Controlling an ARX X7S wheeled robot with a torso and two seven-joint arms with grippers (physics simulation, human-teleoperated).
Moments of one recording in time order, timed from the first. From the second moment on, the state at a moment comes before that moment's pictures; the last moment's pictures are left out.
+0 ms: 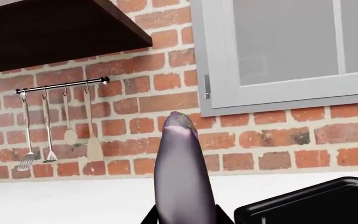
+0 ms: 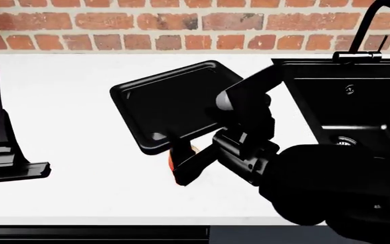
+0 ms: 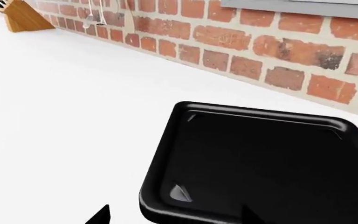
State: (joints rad) left arm -1.11 -1.51 1.58 0.69 -0.88 0.40 -1.13; right arm 1.64 0.74 -1.76 -0.45 1.62 0.01 0.56
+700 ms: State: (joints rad) left arm -1.11 -1.50 1.57 0.70 -0.88 0.39 -1.13; right arm 1.64 0.76 -1.78 -0.48 1.72 0.09 0.56
